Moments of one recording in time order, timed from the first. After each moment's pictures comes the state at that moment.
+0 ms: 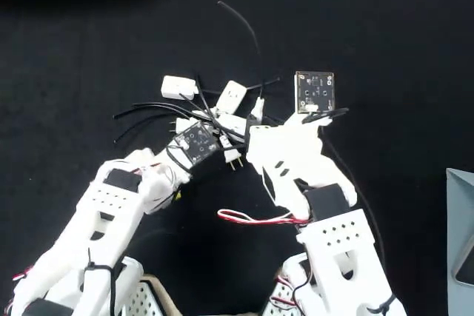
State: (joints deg) left arm 10.7 -38.3 68.2 43.4 -39.8; right arm -16.6 -58.9 63.3 41.0 -15.3
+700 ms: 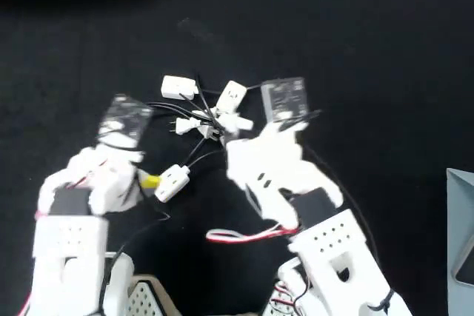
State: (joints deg) left arm -7.6 -63.7 62.7 65.2 -24.7; right arm -28.8 -58.9 63.3 43.9 -15.3
